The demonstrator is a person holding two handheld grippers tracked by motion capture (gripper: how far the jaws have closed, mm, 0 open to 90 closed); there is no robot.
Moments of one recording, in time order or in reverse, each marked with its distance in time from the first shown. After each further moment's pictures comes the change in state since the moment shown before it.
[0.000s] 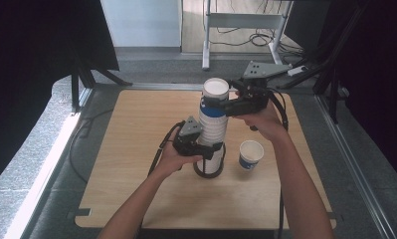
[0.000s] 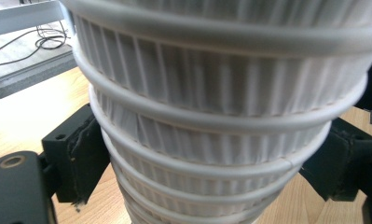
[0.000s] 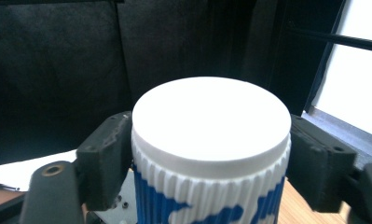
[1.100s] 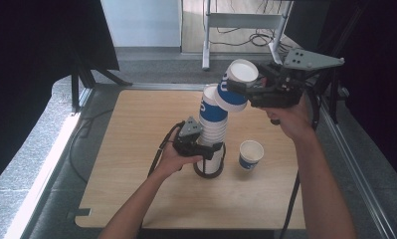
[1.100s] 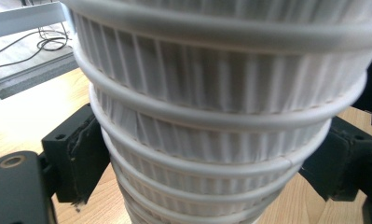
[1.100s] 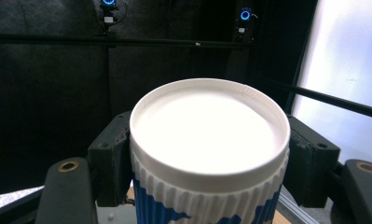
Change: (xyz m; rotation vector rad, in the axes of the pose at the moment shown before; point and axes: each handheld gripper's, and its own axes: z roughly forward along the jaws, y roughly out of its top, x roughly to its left) left arm 0.000 -0.001 0.000 -0.003 0.003 0.007; right arm 0.021 0.038 -0.065 -0.163 -0.093 -0.074
